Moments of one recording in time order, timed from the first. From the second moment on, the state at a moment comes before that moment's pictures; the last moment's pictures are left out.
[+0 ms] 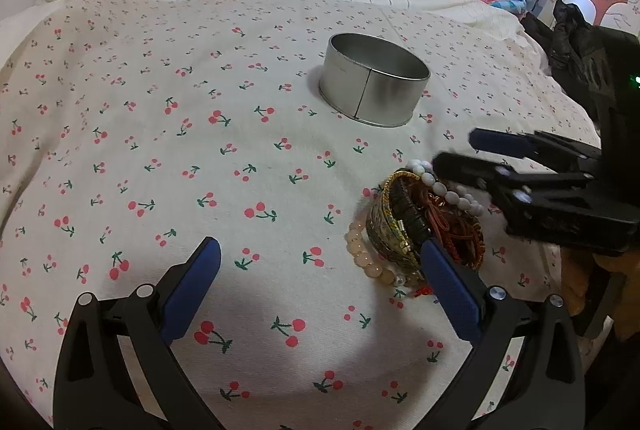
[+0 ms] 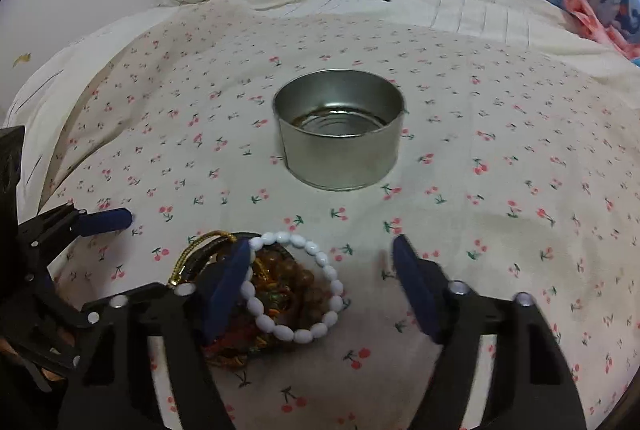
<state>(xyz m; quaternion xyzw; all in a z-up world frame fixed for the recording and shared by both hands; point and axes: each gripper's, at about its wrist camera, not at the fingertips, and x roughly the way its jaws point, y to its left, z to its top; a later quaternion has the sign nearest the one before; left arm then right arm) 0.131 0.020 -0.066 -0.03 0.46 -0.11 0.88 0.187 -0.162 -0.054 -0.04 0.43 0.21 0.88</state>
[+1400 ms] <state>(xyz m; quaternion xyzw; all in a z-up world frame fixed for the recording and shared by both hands) 0.161 0.009 -0.065 -0.08 0.46 -0.21 0.86 0.185 -0.157 -0.064 -0.11 0.47 0.21 0.85</state>
